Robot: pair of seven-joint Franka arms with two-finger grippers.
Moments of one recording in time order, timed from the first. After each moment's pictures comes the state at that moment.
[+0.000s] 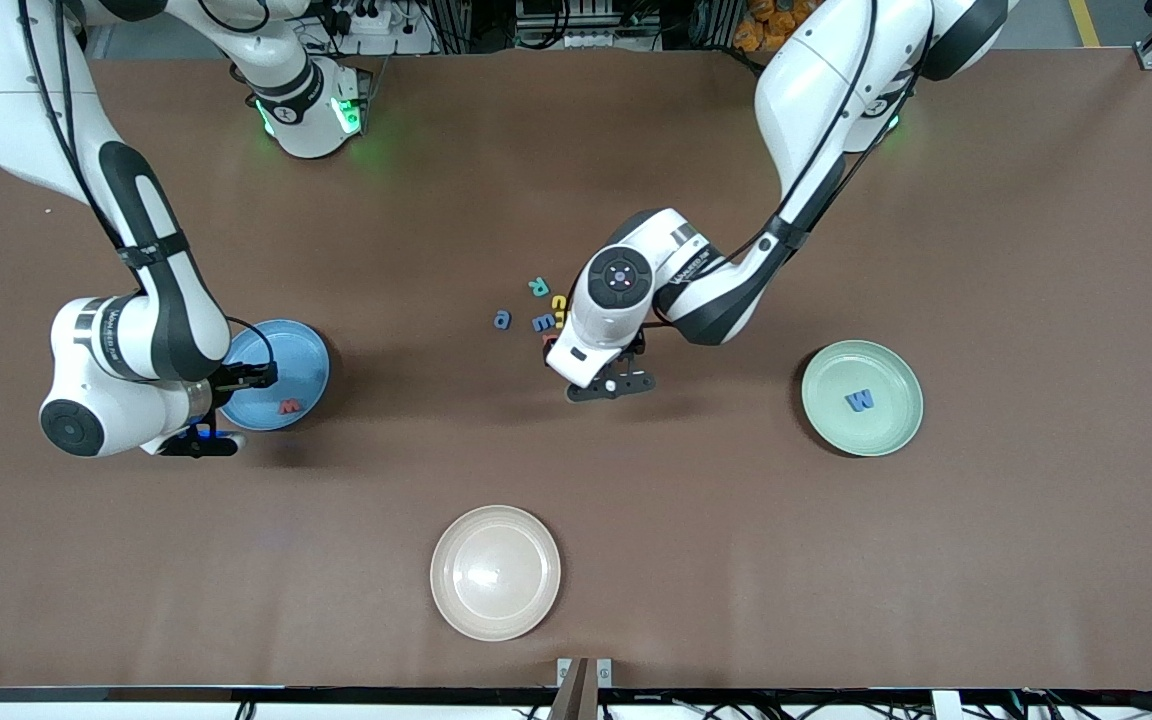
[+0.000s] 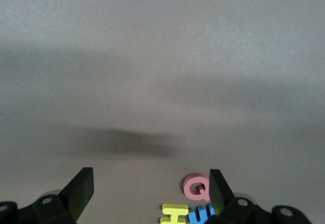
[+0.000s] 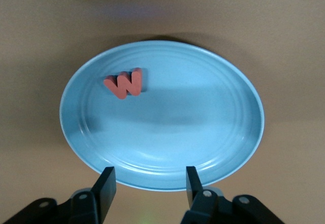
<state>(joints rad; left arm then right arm) -0.50 0.79 -0.34 -1.45 0.14 2.21 -0.98 -0.09 0.59 0.08 -1.70 0.01 1.78 0.00</state>
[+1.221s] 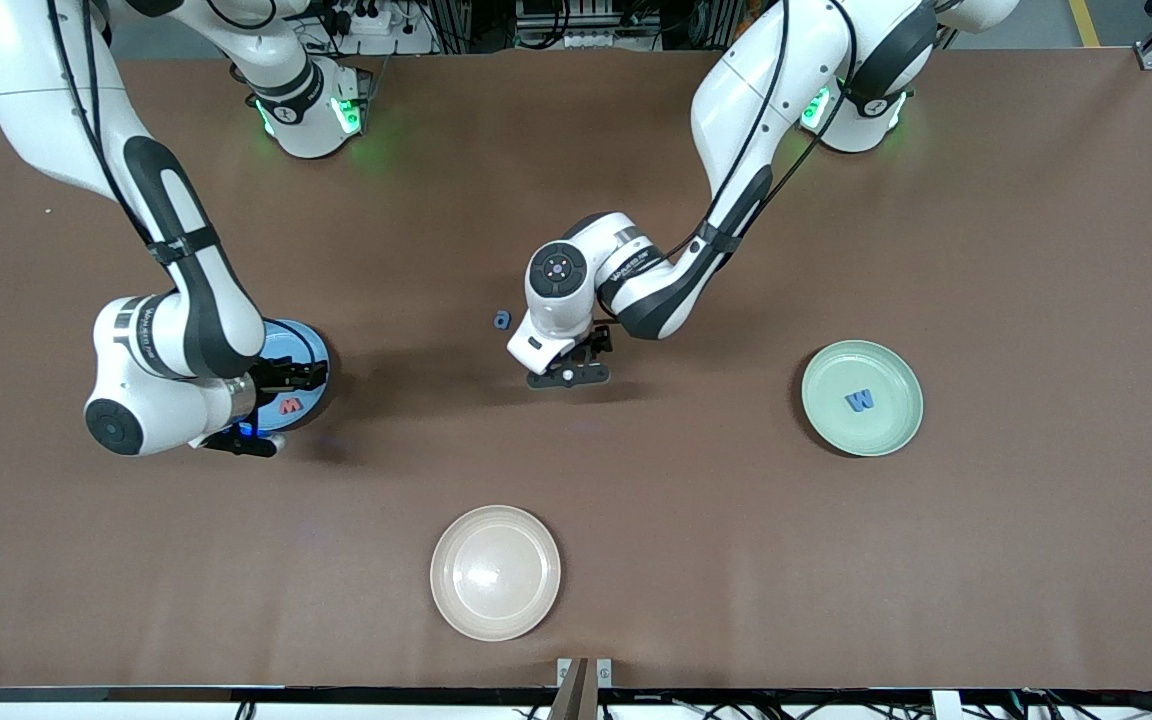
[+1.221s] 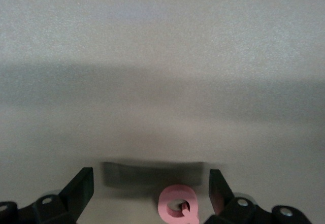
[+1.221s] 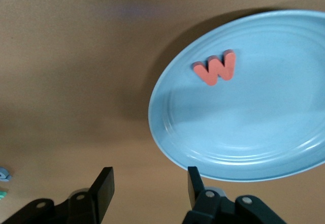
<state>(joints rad) -0.71 0.93 -0.20 -1.33 0.14 2.23 -1.00 -0.01 0.59 0.10 -1.70 0.16 1.77 0.17</state>
